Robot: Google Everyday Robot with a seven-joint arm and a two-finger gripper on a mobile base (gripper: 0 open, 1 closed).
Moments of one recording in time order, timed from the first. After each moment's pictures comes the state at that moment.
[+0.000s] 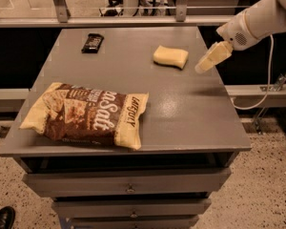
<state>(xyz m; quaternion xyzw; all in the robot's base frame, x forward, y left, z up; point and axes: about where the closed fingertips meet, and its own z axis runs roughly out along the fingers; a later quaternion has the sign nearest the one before) 0.681 -0.218 0.902 -0.47 0.80 0.09 0.35</state>
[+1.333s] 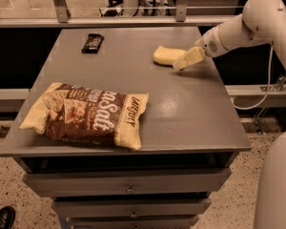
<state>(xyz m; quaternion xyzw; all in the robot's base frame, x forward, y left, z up) 0.753 -0.181 0.847 -0.40 0.82 0.17 0.38</state>
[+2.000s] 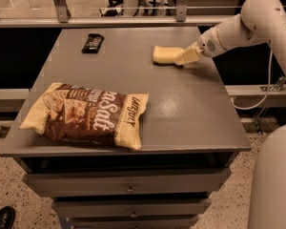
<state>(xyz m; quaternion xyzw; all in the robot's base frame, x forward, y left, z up) 0.751 -0.171 0.844 -0.39 0.82 0.20 0.37</state>
